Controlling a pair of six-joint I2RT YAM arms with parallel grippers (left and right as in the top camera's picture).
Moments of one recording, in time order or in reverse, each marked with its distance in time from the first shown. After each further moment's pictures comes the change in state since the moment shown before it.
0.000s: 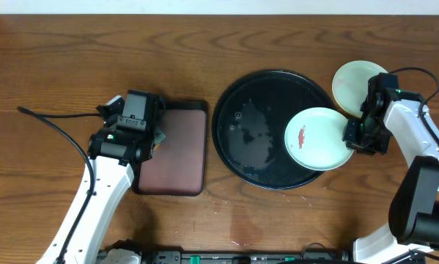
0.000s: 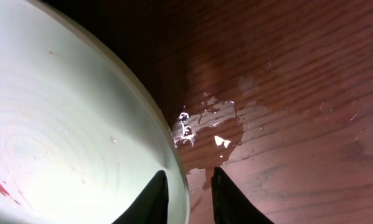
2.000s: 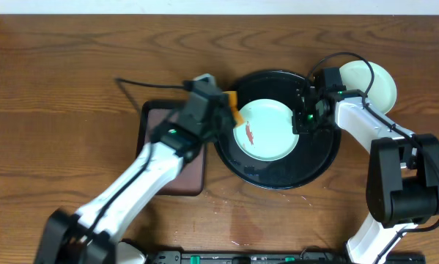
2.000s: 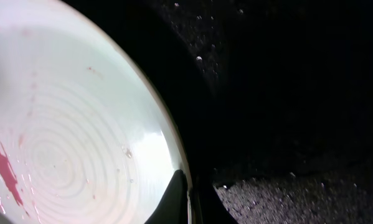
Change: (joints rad) left arm -0.341 0.266 -0.013 0.673 0.344 0.036; right arm 0.283 0.143 -0.012 0.397 -0.285 -0.119
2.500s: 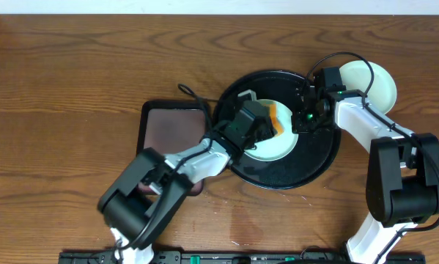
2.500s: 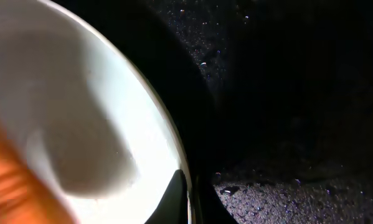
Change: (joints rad) left arm -0.165 0.383 -0.003 0.435 -0.014 -0.193; right arm -0.001 0.003 0.000 0.008 -0.011 0.000
